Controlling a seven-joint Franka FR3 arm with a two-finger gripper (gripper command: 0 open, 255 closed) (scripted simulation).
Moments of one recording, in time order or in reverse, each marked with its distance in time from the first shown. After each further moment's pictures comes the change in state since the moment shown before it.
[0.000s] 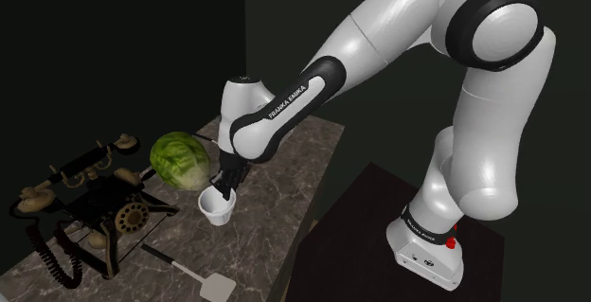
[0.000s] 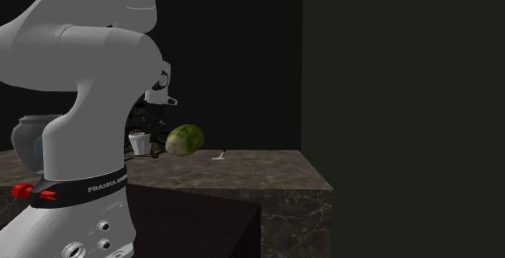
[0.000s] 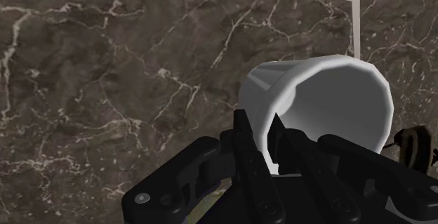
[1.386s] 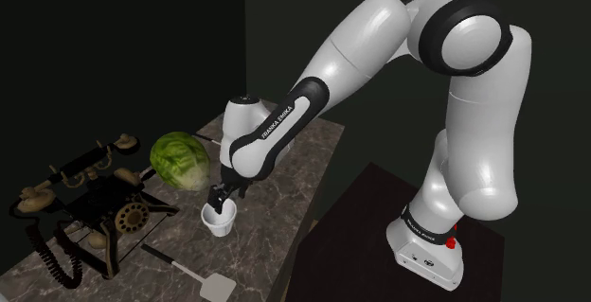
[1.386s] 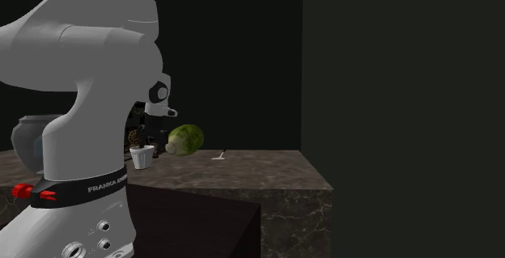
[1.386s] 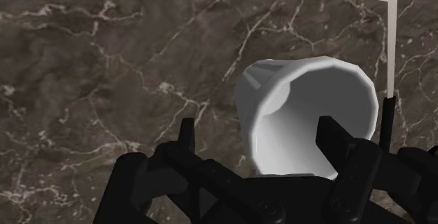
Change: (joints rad) arm -0.003 0.110 0.011 0.000 0.023 0.110 -0.034
